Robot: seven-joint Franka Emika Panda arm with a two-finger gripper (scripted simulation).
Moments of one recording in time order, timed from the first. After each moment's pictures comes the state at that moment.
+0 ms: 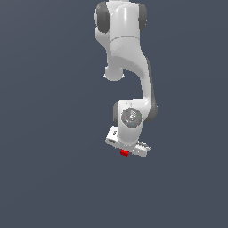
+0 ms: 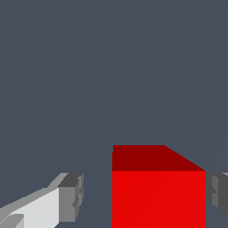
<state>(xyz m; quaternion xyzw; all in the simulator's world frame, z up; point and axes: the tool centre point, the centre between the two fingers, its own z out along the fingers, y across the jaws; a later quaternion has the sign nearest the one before) 0.077 0.057 0.021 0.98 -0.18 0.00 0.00</state>
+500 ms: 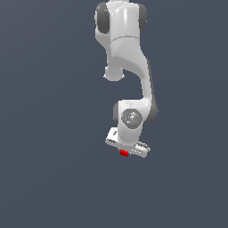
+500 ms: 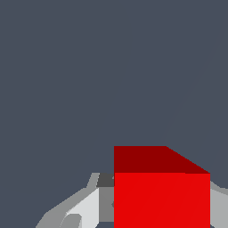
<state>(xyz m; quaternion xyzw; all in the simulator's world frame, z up) 0.078 0.058 0.020 0.98 -0.18 0.00 0.00</state>
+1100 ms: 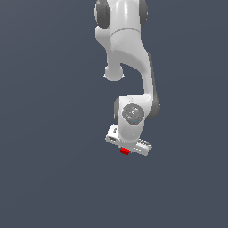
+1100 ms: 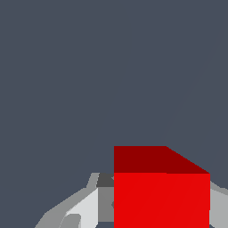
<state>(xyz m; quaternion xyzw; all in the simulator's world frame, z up) 0.077 0.059 0.043 0.98 -0.18 0.00 0.00</state>
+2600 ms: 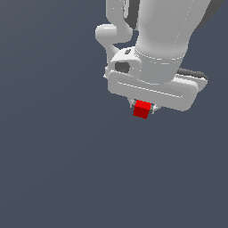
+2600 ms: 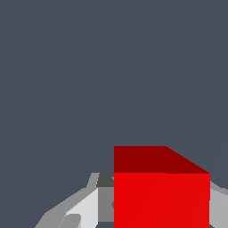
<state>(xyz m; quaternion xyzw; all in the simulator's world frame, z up) 0.079 0.082 0.355 0.98 -0.18 0.00 0.00</state>
